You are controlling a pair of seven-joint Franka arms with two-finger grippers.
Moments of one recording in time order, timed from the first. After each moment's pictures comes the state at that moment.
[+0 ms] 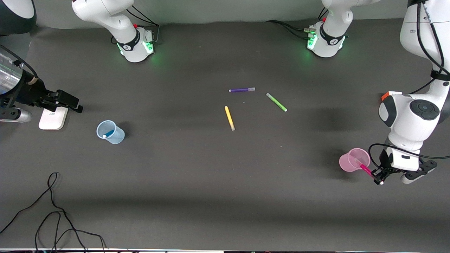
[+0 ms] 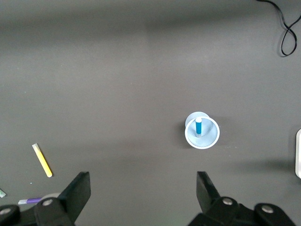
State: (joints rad) left arm 0.12 0.46 -0.05 -1.94 0.19 2.88 -0.57; right arm 0.42 0.01 -0.38 -1.61 0.09 1.62 0.16
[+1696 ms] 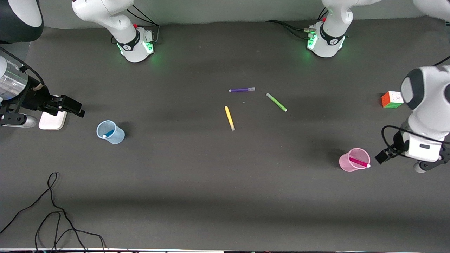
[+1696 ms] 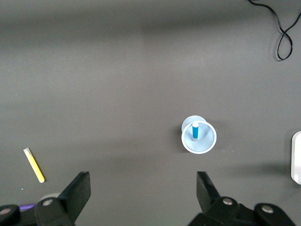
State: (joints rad) left arm 0.10 0.23 -0.09 -1.78 0.17 2.10 -0.48; right arm 0.42 0.03 -0.38 -1.61 0.08 1.65 0.16
